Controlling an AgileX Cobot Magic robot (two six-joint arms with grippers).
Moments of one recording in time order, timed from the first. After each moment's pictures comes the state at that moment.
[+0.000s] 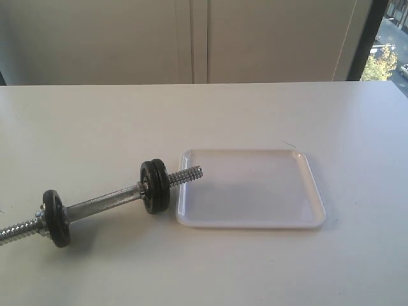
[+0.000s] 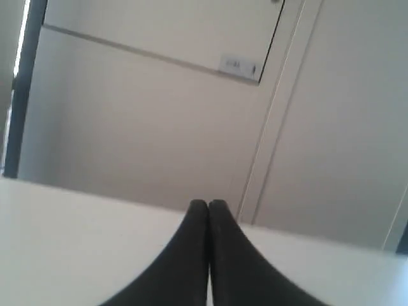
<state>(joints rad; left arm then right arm) -0.11 0.01 -0.01 -0.30 -0.16 0.00 0.02 0.32 -0.65 0.76 0.57 -0.80</state>
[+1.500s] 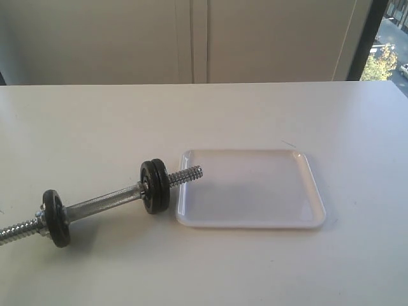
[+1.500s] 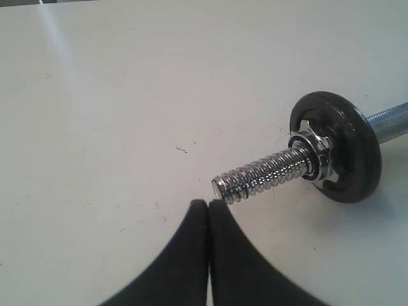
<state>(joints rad) 0.02 0.01 0.03 -0.13 0.41 0.16 0.02 0.31 -0.65 0.76 0.57 -0.80</state>
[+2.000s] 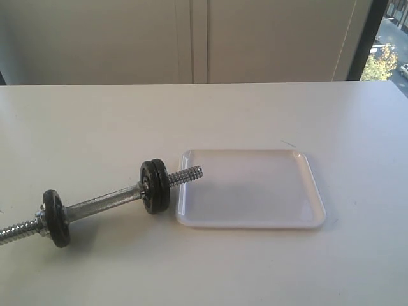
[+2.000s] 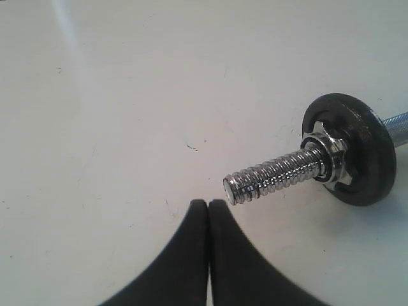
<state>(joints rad) 0.00 0.01 0.03 0.01 0.41 0.00 0.02 0.31 -0.65 0.76 0.57 -0.80</state>
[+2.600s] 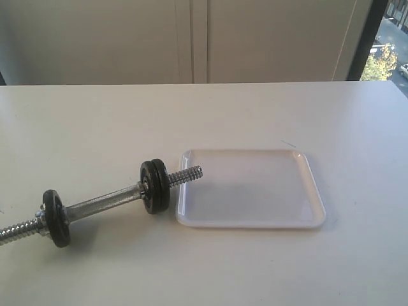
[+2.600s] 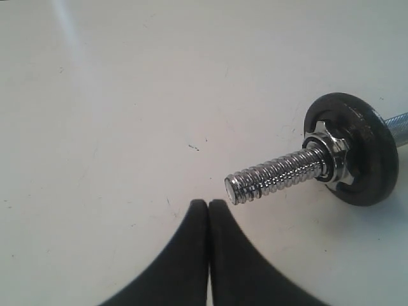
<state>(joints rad) -0.01 0.01 0.03 0.01 0.41 0.00 0.02 0.31 -0.65 0.76 0.57 -0.79</state>
